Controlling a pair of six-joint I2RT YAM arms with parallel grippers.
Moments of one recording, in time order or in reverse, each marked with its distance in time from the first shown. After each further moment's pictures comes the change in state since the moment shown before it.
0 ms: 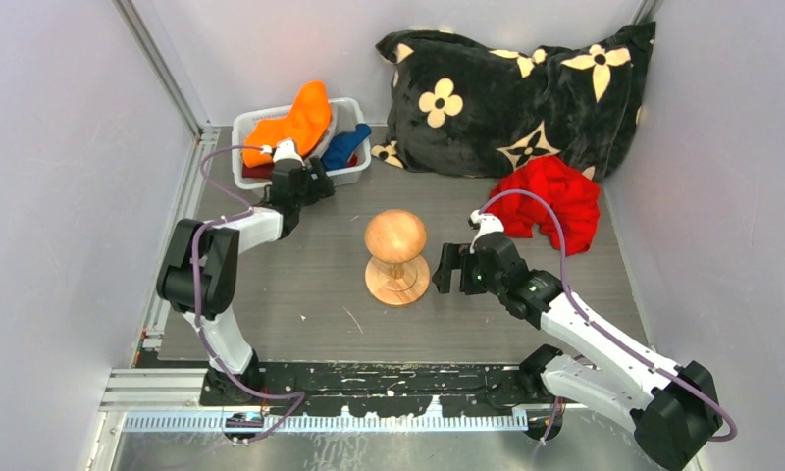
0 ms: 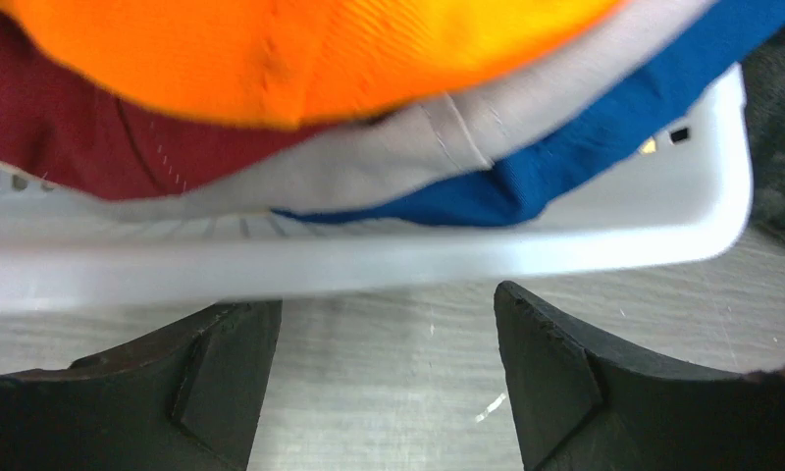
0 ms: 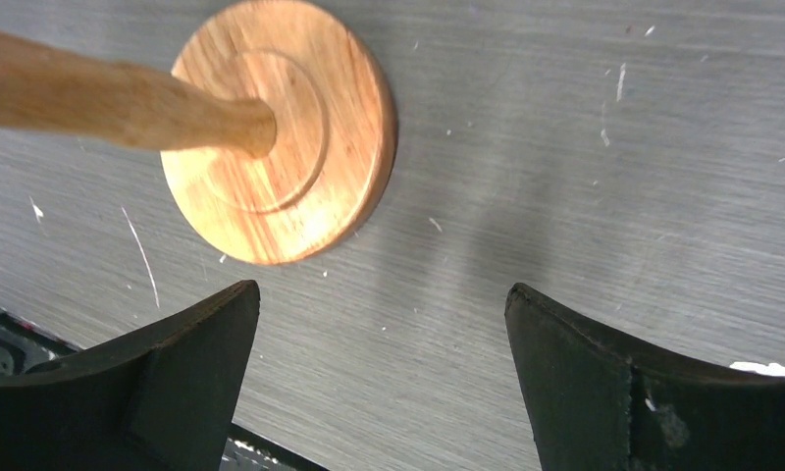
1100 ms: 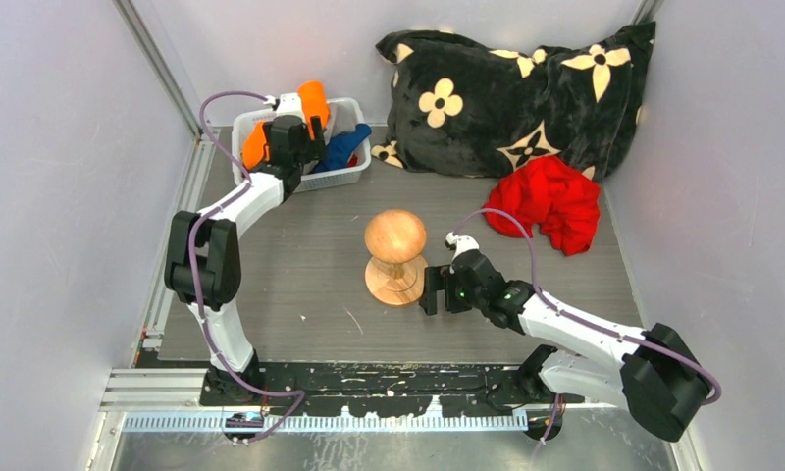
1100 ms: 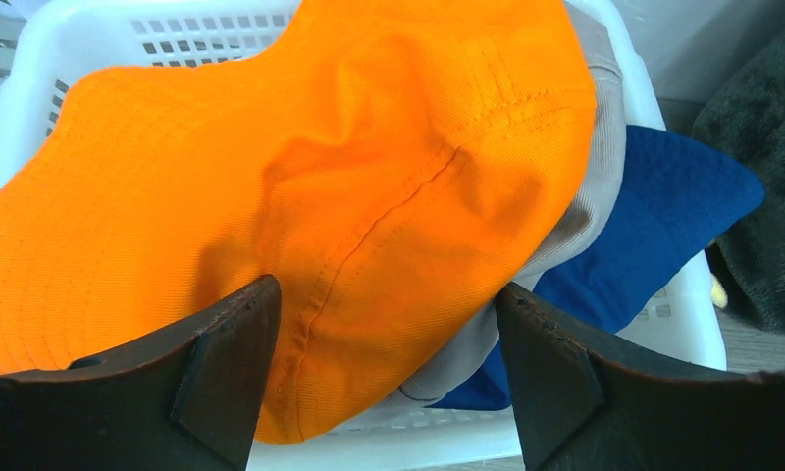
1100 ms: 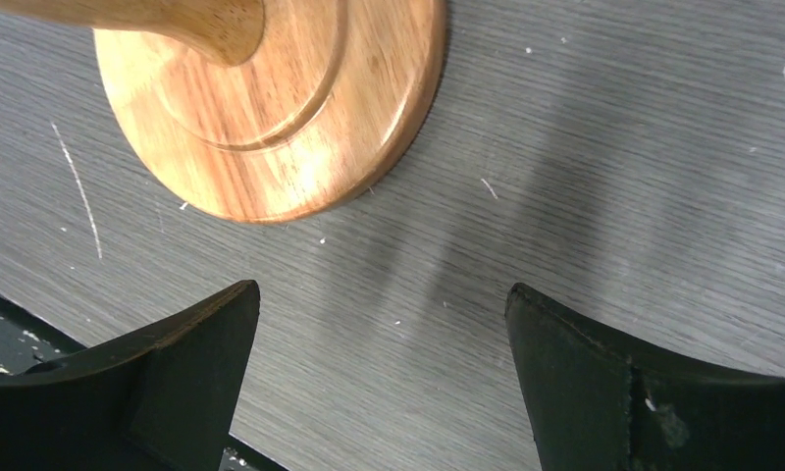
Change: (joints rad) left arm 0.000 0.040 0.361 -0.228 -0.168 0.297; right arm 0.128 0.138 -0.156 0.204 -0.030 0.014
